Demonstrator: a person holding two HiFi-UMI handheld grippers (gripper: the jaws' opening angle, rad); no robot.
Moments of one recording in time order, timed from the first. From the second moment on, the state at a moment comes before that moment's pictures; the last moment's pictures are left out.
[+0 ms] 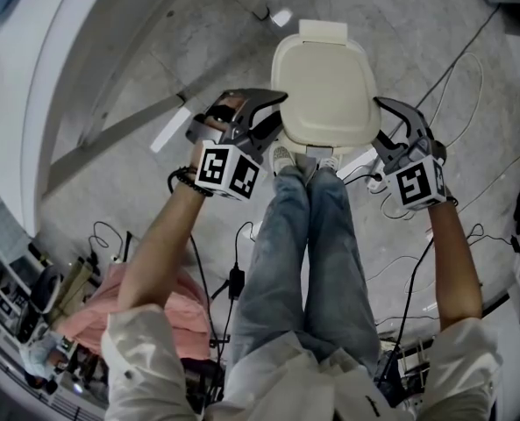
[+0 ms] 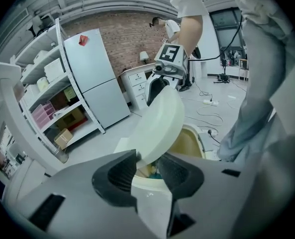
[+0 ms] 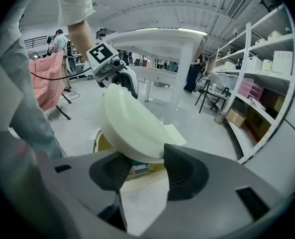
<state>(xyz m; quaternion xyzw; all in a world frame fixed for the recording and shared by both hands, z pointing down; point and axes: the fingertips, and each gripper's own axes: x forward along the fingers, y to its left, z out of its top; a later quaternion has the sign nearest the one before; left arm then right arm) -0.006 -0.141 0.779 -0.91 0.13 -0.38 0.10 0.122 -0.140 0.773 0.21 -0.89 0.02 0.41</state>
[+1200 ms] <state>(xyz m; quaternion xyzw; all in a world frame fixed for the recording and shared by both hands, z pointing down) -0.008 -0.099 0.823 -0.89 0.00 -0.45 0.12 0.123 -0.092 0.820 0.08 -0.87 0.00 0.48</state>
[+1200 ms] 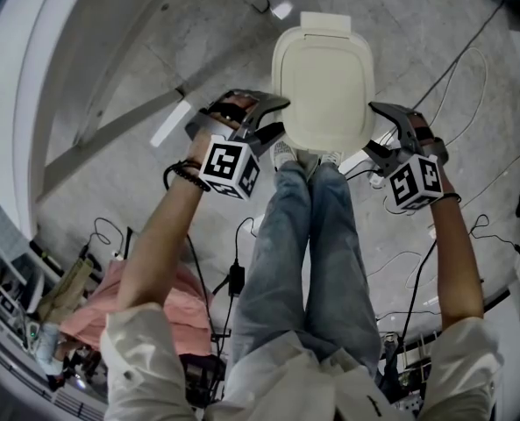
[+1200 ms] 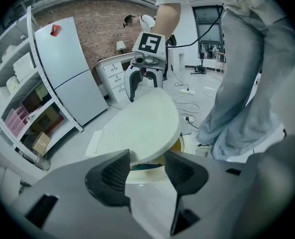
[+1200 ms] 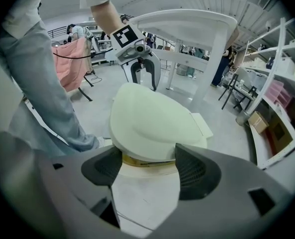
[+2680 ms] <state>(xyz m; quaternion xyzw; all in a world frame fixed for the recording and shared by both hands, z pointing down) -0.012 -0.083 0.861 -0.87 -0.09 -0.49 0.04 0.117 -0.073 0.857 0.04 -0.87 0.07 0.49</state>
